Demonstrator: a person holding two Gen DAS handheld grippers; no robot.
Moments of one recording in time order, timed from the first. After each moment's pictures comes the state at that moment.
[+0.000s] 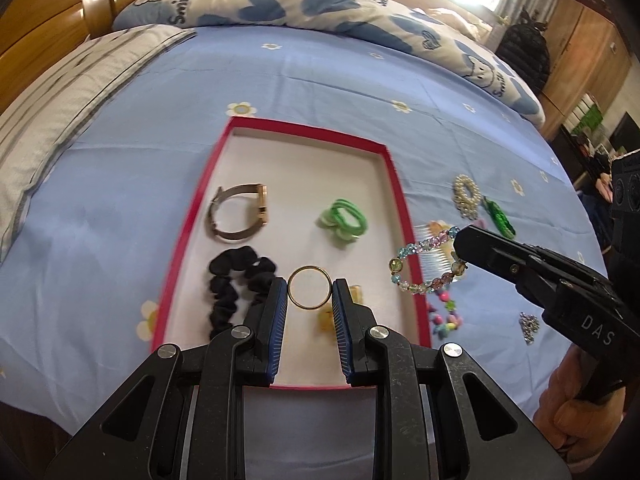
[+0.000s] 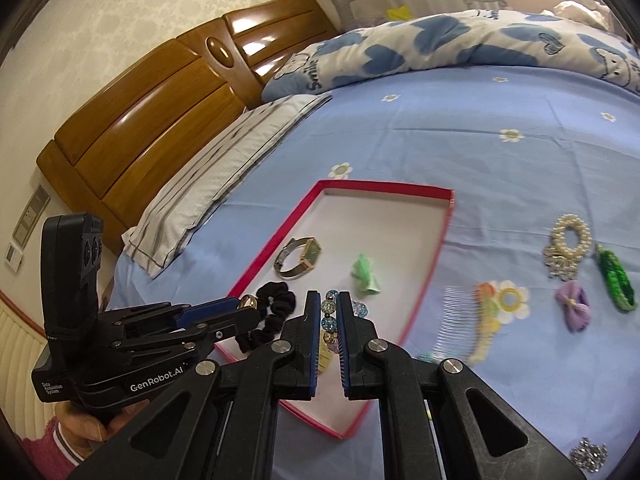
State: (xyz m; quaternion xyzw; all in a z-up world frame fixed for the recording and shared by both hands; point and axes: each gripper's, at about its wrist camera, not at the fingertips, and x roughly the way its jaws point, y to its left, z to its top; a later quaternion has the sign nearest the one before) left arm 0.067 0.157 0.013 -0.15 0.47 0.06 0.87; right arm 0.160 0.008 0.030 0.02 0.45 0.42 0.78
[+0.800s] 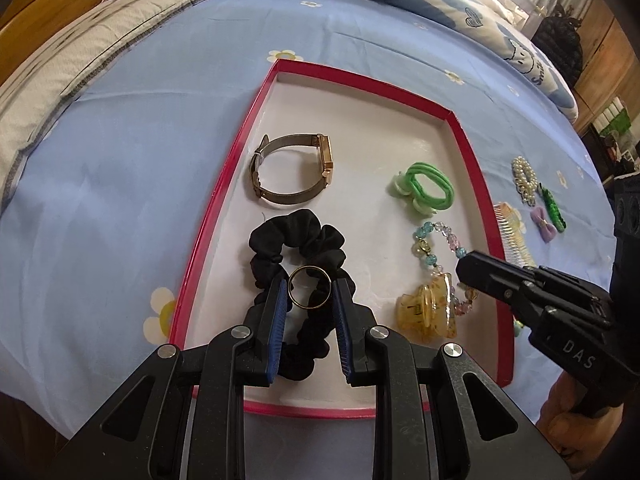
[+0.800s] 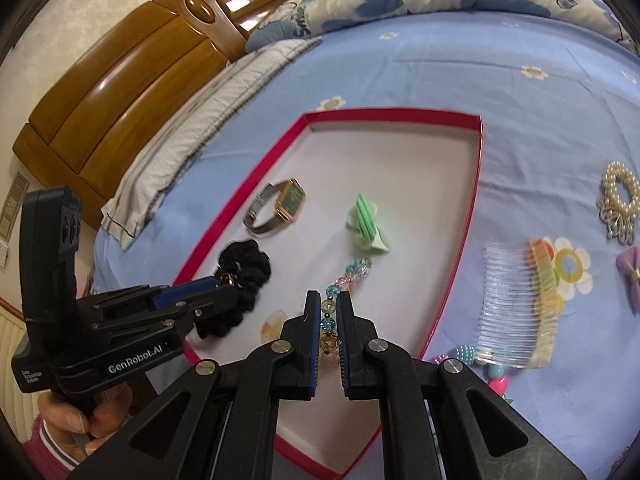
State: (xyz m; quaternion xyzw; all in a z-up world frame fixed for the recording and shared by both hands) left arm 0.078 0.187 -0.045 -0.16 0.52 0.10 0.84; right arm 0.172 0.043 -0.044 0.00 0.52 0.40 0.75
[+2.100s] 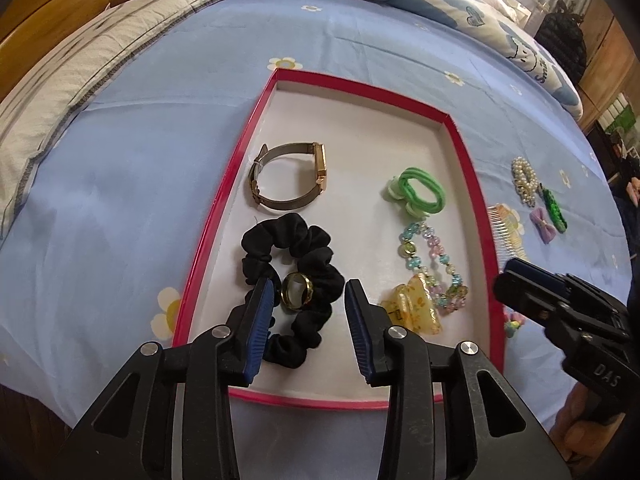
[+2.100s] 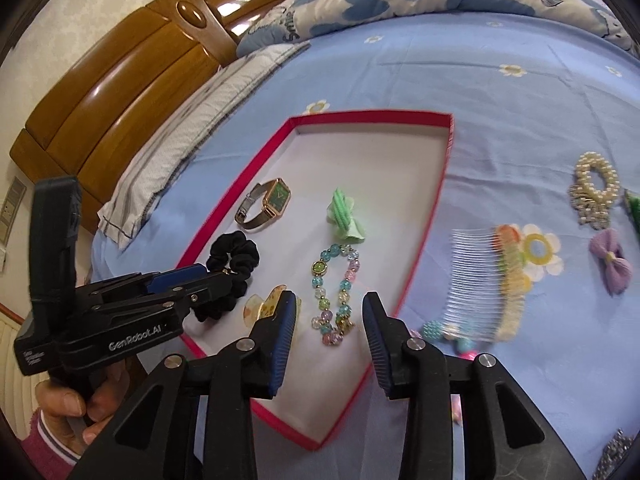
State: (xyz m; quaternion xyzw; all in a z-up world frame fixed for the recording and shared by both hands) left arm 0.076 0.179 -0.029 -0.15 0.52 0.11 0.84; right arm 0.166 0.016 -0.028 0.01 0.52 0.39 0.76
